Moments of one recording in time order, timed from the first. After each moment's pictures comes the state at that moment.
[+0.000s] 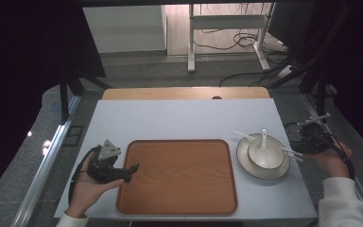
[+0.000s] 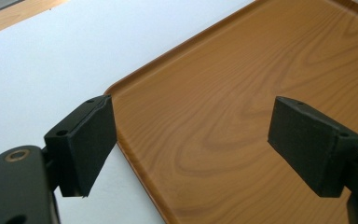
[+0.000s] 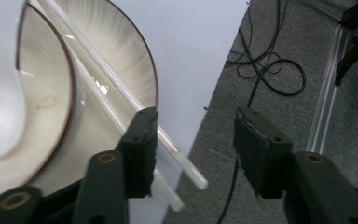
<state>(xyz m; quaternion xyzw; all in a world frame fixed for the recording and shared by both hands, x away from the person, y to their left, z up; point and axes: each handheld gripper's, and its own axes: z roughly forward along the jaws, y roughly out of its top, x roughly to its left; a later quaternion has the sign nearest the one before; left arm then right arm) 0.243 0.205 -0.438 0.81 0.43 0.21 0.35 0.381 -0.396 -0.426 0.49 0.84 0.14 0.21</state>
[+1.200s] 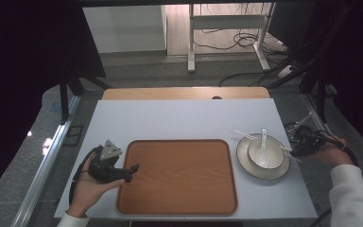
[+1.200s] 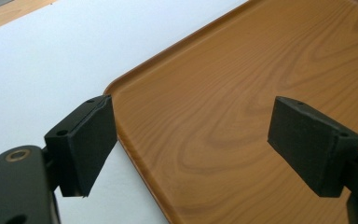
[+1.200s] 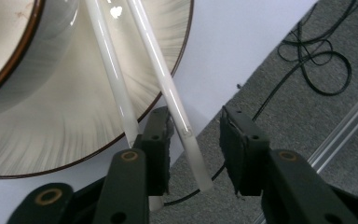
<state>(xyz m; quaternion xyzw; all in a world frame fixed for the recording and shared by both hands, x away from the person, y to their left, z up) 0.245 0.203 -0.441 0.81 0.43 0.21 0.34 0.408 -0.402 -0.454 0.37 0.92 0.06 0.11</state>
